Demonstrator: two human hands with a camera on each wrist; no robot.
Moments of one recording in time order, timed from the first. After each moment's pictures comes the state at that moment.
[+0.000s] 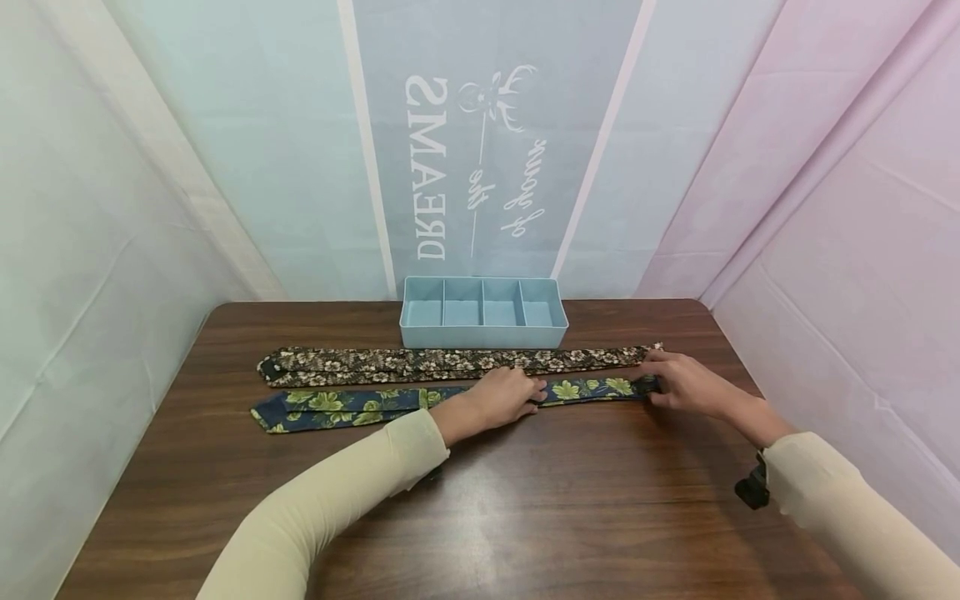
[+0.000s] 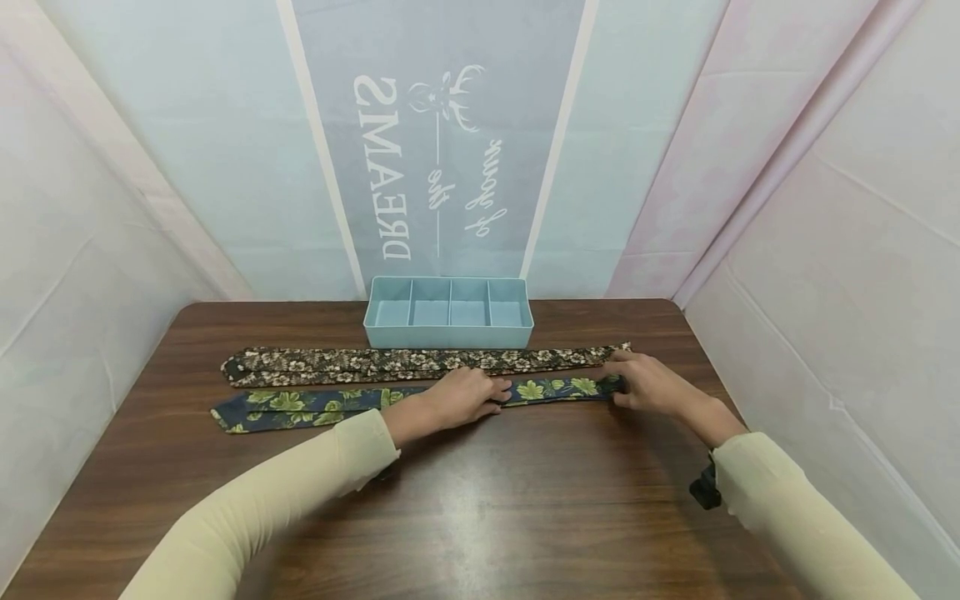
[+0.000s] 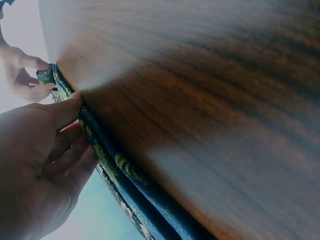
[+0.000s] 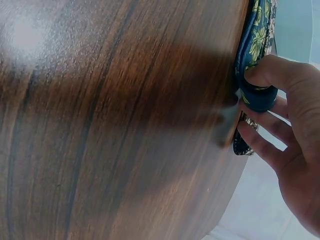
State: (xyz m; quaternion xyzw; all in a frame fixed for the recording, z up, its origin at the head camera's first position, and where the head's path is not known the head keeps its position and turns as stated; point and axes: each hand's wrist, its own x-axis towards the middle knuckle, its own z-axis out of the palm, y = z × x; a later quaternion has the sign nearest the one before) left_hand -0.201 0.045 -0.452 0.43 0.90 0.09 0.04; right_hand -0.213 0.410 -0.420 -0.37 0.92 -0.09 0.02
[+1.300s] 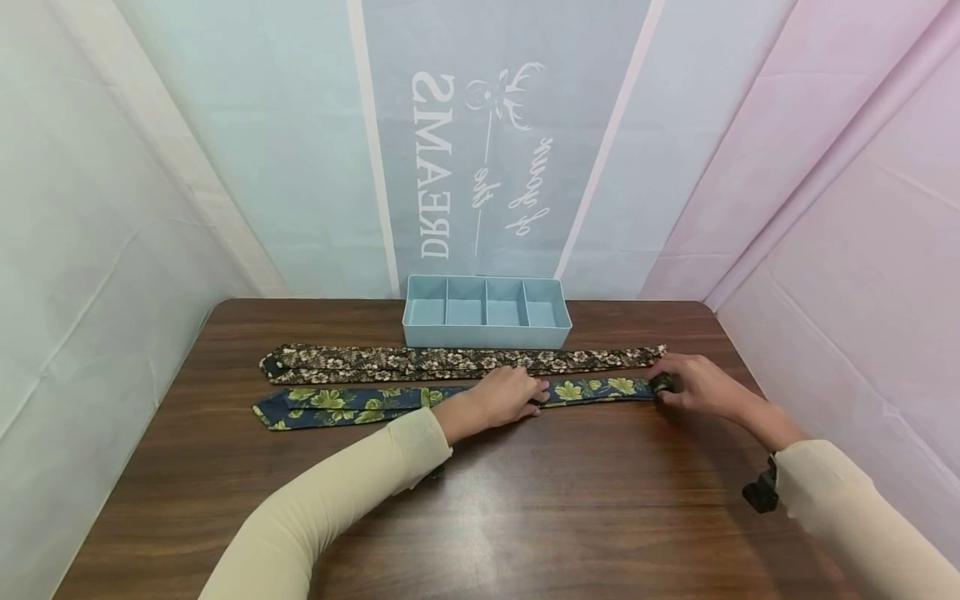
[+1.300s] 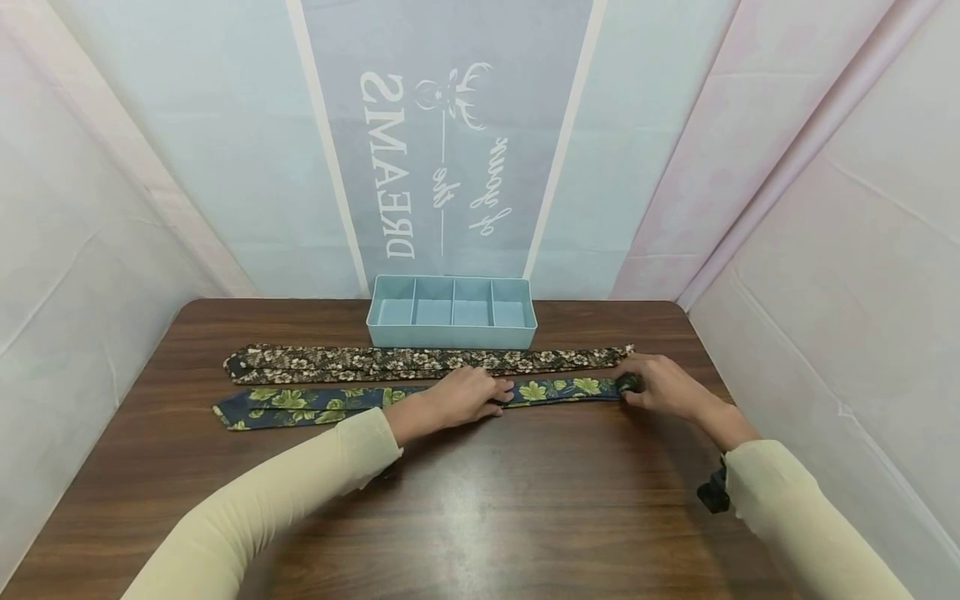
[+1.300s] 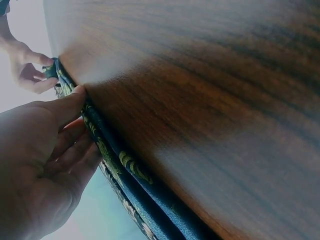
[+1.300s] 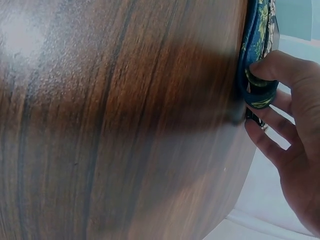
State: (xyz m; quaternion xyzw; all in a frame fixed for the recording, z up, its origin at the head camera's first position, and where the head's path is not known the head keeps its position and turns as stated) left_hand -0.203 0.043 -0.452 0.44 0.89 0.11 0.04; right_hand -0.215 0.428 -0.427 -0.32 0.94 -0.11 0.02
